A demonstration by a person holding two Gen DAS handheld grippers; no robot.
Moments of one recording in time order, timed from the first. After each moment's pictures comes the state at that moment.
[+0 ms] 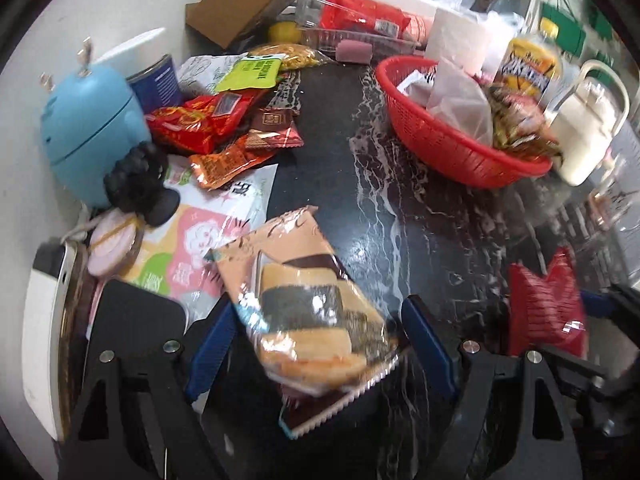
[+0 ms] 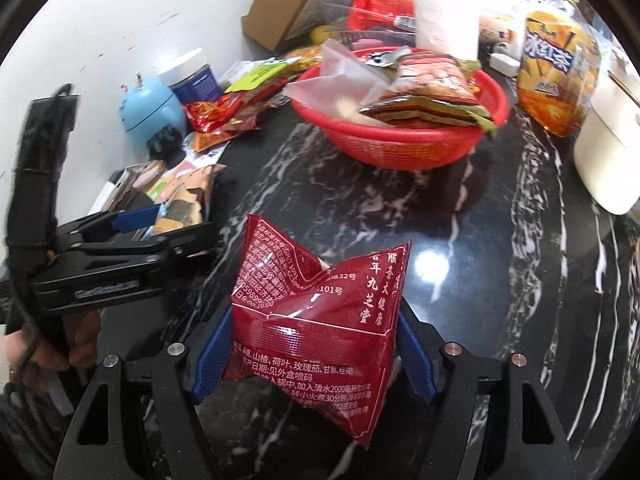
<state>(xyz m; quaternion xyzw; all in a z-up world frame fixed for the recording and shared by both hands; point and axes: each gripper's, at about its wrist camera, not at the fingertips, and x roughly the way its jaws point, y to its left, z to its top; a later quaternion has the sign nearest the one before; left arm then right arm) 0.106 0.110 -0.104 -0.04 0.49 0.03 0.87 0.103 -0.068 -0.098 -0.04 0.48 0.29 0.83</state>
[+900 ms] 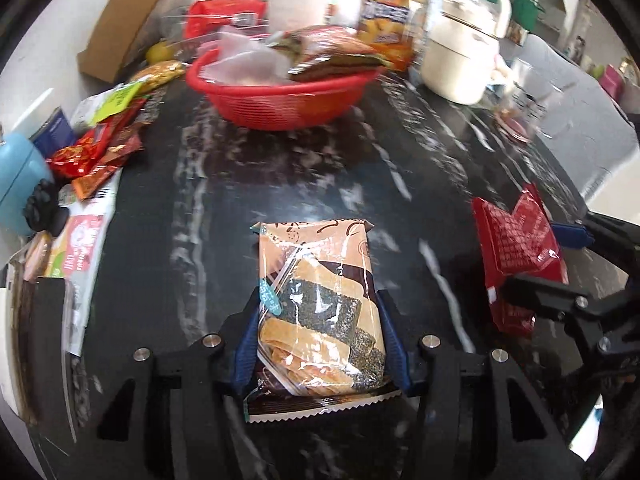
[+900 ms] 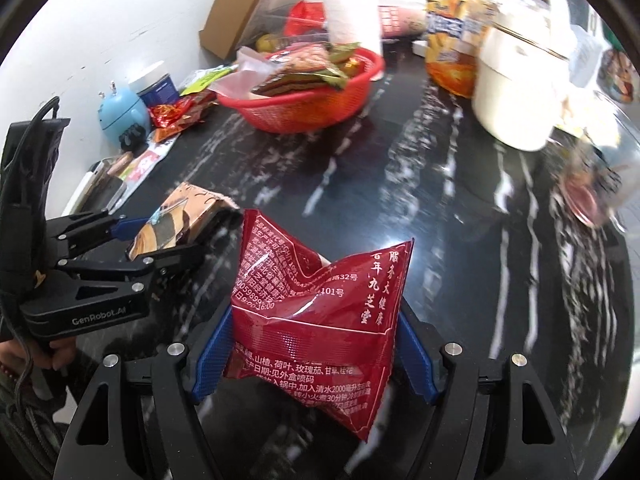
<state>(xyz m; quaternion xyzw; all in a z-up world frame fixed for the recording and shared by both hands) 0.059 0.004 -0.098 0.02 0.49 -0.11 0.86 0.058 -0.162 -0.095 -0.03 0.48 0.22 0.85</state>
